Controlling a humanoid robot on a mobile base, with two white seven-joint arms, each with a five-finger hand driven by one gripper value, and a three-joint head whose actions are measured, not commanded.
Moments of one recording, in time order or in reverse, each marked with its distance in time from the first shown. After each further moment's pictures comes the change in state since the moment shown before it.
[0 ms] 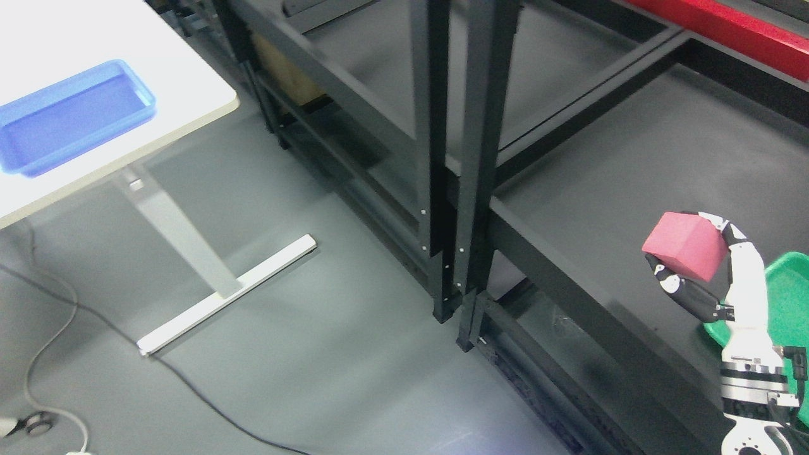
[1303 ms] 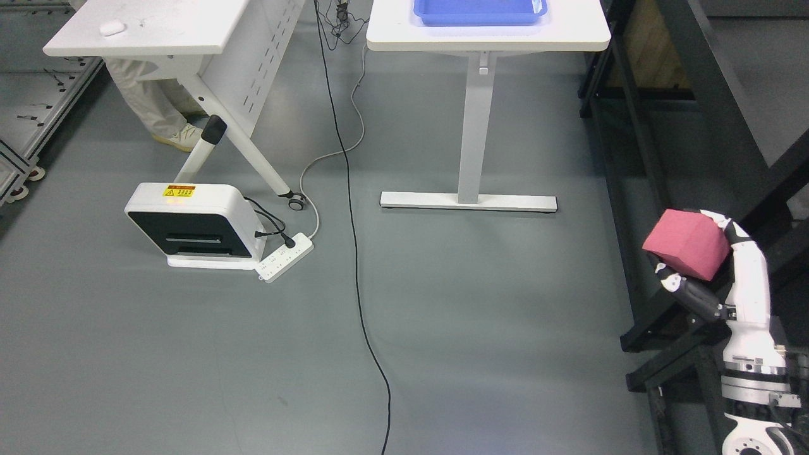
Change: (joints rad) left arm 0.000 0.000 0.000 0.000 0.000 0.000 0.000; right arm 0.002 0.005 -0.004 -0.011 -0.001 -0.014 0.000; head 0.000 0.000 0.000
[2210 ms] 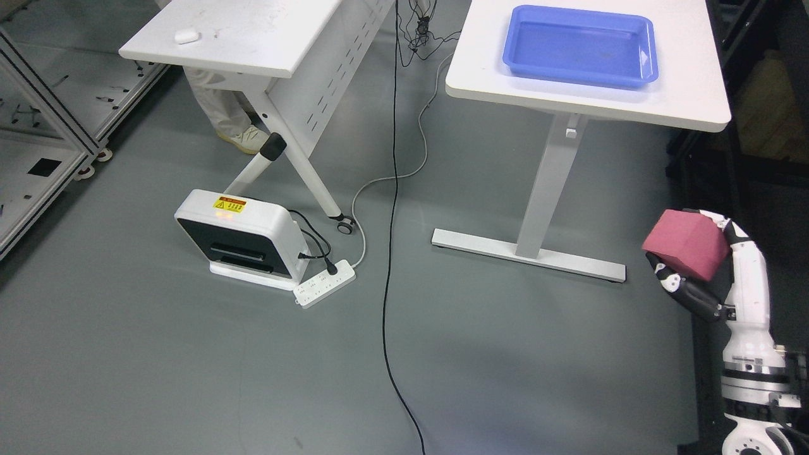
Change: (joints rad) left arm 0.000 0.000 0.000 0.000 0.000 0.000 0.000; right arm 0.000 0.000 0.000 0.000 0.001 -0.003 0.001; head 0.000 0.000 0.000
